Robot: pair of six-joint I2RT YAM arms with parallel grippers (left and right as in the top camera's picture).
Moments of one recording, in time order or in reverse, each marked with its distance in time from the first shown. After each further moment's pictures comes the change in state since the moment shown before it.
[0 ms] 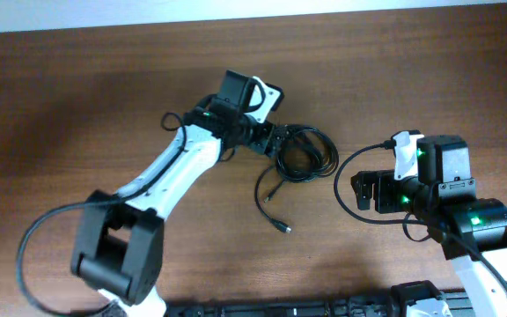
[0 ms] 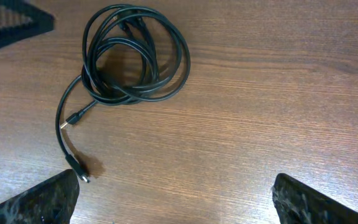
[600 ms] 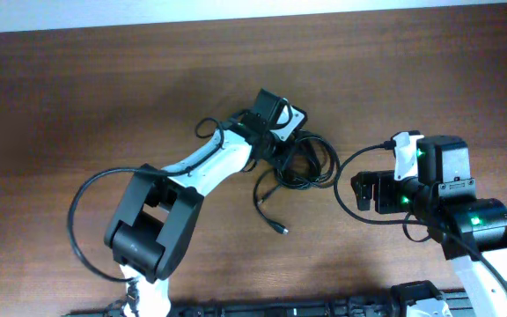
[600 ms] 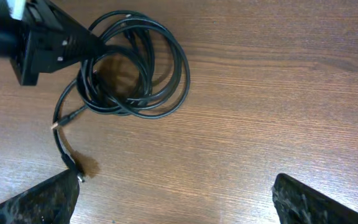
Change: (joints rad) left arm -0.102 0.170 0.000 0.086 -0.018 0.008; right arm 0.000 0.000 0.000 -0.006 0.000 0.000
